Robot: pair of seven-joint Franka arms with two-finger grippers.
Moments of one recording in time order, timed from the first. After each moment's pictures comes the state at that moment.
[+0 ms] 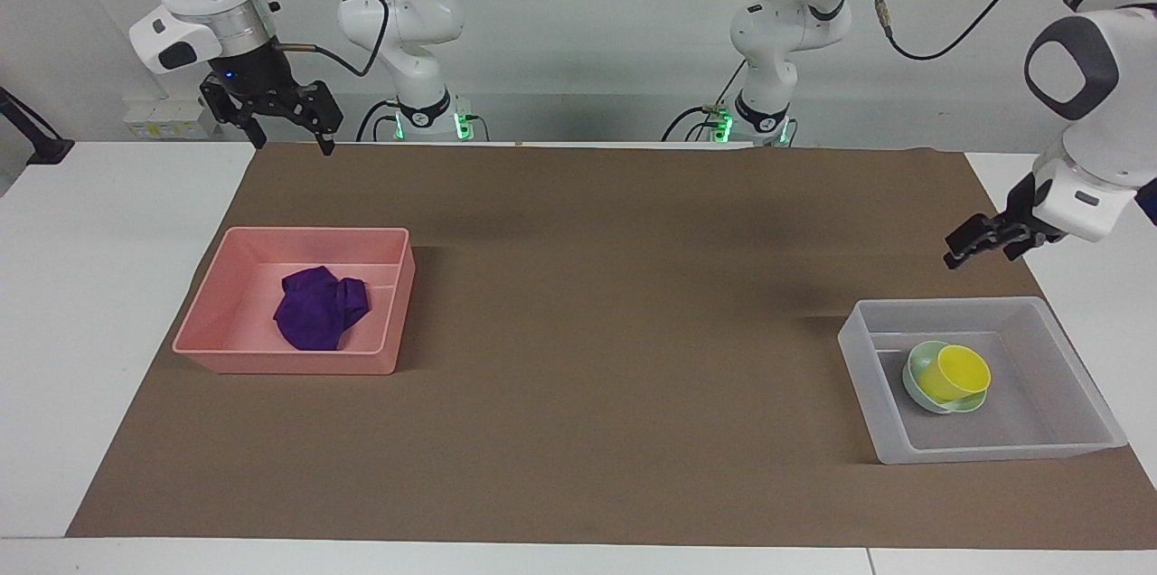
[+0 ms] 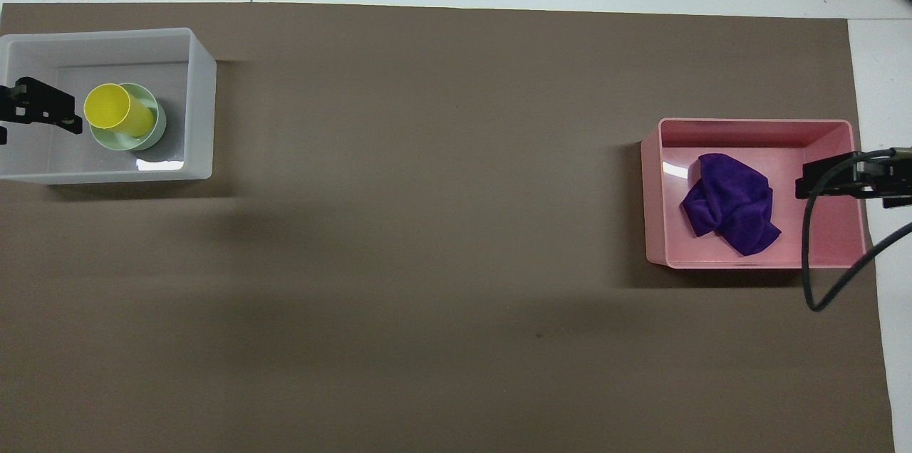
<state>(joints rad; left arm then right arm) 0.12 0.22 -0.06 -1.41 0.01 1.56 -0.02 0.07 -0.07 -0.09 -1.61 -0.02 1.53 0.11</state>
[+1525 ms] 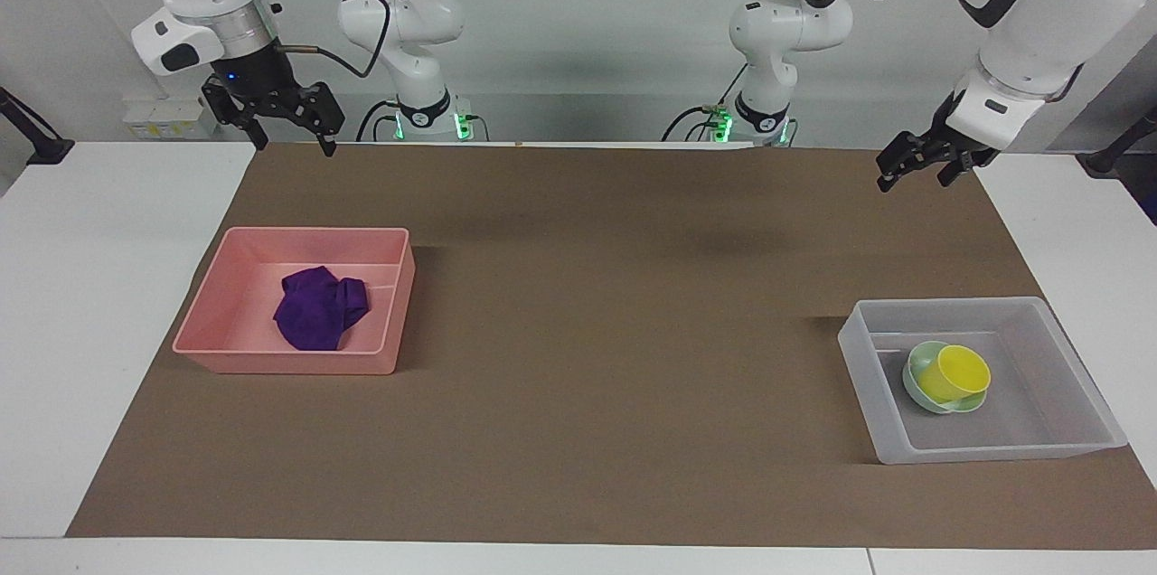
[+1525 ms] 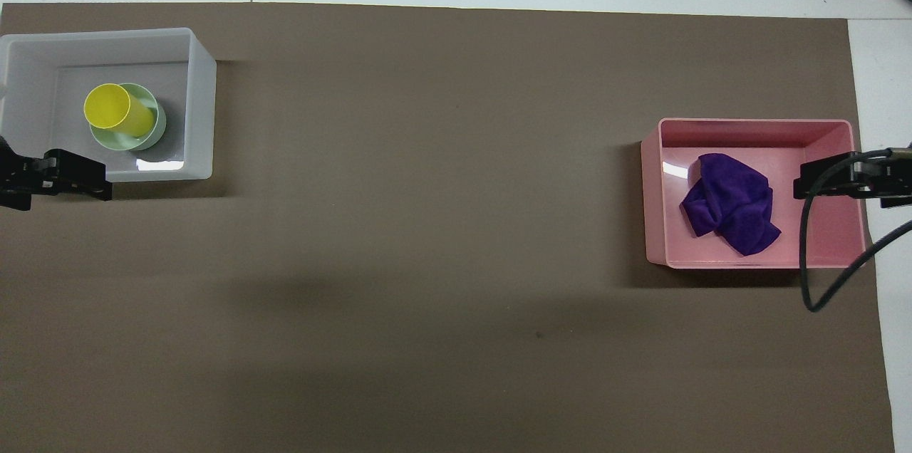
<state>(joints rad) 0.04 -0.04 -0.06 -1.68 -0.02 1.57 -0.08 0.07 -0.07 -0.08 -1.61 -0.02 1.53 0.11</state>
